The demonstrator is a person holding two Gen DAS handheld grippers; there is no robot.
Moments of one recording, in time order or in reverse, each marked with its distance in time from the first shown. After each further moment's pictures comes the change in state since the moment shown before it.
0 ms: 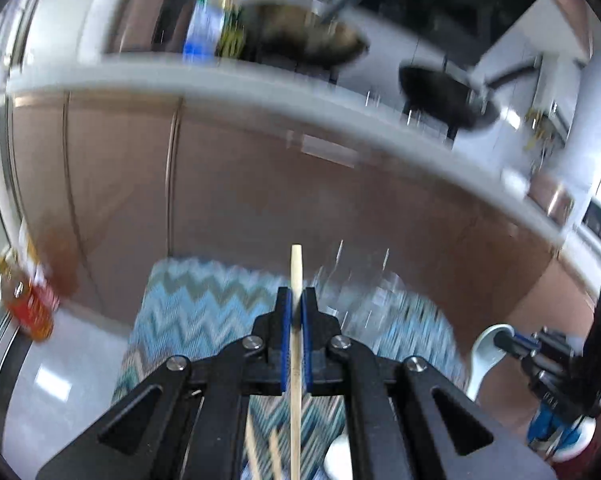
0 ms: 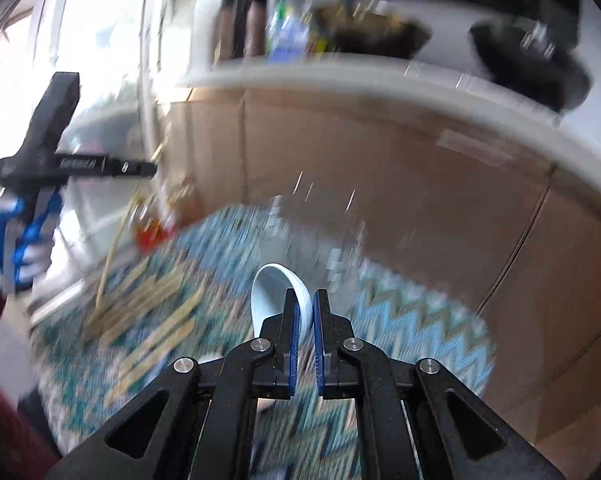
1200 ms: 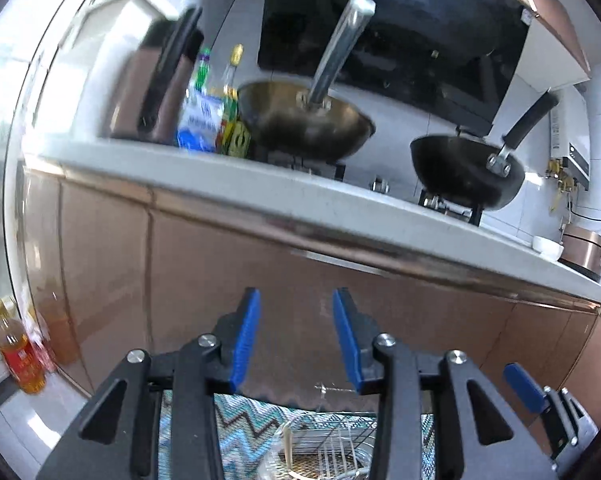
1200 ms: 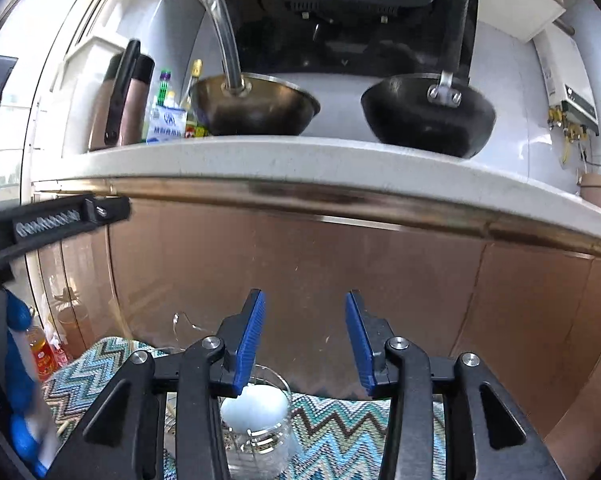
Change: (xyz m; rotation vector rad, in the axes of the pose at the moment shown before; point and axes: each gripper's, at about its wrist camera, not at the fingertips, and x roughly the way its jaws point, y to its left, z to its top) left arm 0.062 -0.045 0.013 0.029 -0.359 0.136; right arm 0.081 -0.009 0.025 0.150 -0.332 -0.421
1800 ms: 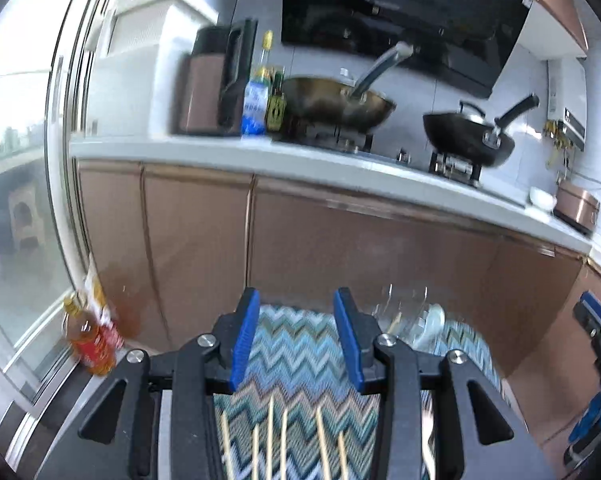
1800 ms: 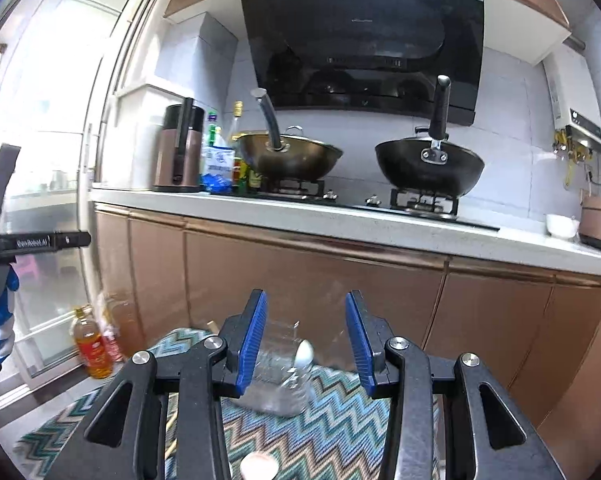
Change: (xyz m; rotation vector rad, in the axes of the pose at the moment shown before) left arm -0.161 0.108 0.035 0.074 0.265 0.036; right arm -0.182 -0.014 0.055 -0.013 0.011 0.142
